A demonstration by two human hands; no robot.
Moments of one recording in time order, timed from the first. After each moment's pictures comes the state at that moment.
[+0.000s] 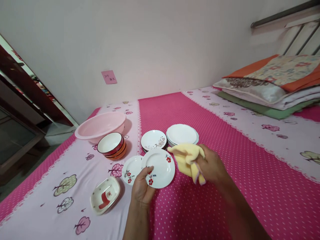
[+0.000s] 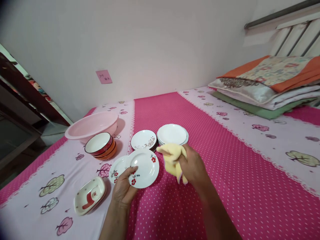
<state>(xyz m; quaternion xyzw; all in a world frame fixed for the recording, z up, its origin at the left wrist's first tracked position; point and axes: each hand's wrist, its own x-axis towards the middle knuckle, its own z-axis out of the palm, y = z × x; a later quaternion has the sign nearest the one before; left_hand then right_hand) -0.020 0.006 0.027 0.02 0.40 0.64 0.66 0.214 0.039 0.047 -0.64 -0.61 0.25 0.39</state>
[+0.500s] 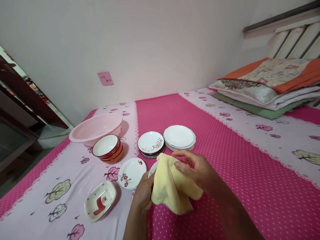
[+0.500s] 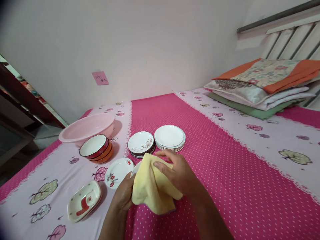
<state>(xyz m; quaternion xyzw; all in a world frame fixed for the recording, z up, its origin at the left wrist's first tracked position) -0.008 -0.003 0.021 0.26 0.41 0.52 0.70 0.194 0.019 0.069 -0.43 -0.67 0.44 0.41</state>
